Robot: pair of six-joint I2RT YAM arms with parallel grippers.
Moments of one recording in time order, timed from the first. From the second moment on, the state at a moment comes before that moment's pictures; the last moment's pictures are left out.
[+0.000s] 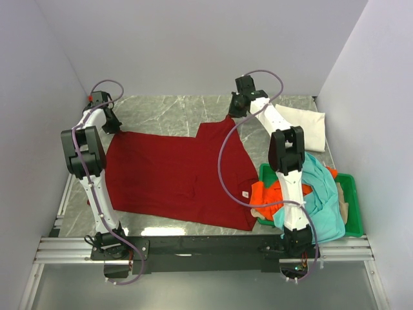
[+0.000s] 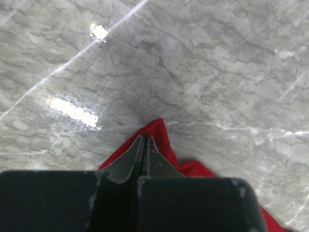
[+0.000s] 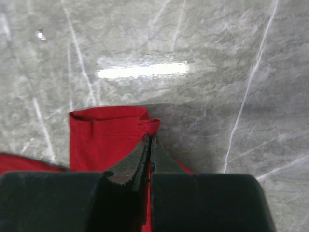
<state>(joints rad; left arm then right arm) 0.20 2.24 1.75 -0.50 -0.07 -0.39 0.28 2.40 2.19 -0.67 -0.03 0.46</state>
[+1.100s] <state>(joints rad) 0.21 2.18 1.81 -0.50 -0.02 -0.42 0.28 2.17 2.22 -0.65 -0.18 0.45</state>
